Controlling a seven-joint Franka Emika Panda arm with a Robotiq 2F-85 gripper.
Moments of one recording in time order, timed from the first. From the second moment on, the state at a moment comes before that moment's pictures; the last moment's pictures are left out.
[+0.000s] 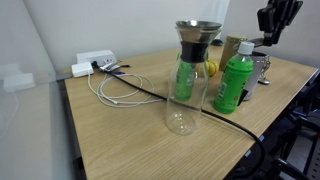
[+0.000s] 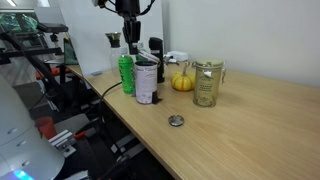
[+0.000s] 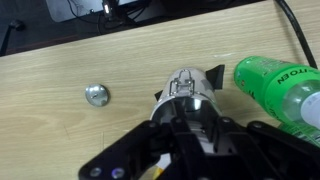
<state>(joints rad) 0.00 -0.44 0.14 -2.54 -0.07 2.00 0.36</state>
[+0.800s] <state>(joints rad) 0.00 -0.41 0.14 -2.50 -0.09 1.98 0.36</state>
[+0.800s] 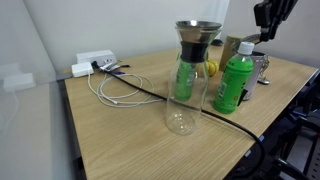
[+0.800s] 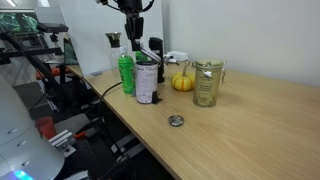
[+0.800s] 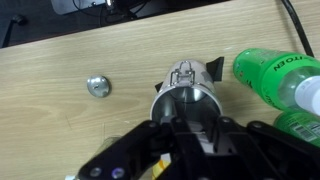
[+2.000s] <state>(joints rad) 0.01 -0.36 0.14 -2.43 -0.11 1.98 0.36</state>
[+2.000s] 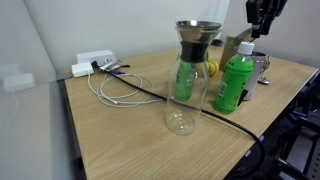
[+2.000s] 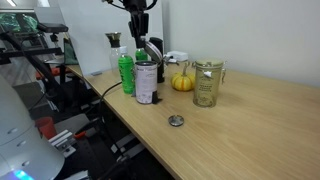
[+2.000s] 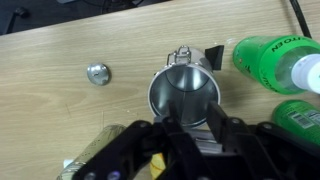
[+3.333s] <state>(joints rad) 0.00 -0.28 0.12 -2.35 -0.11 2.11 0.36</state>
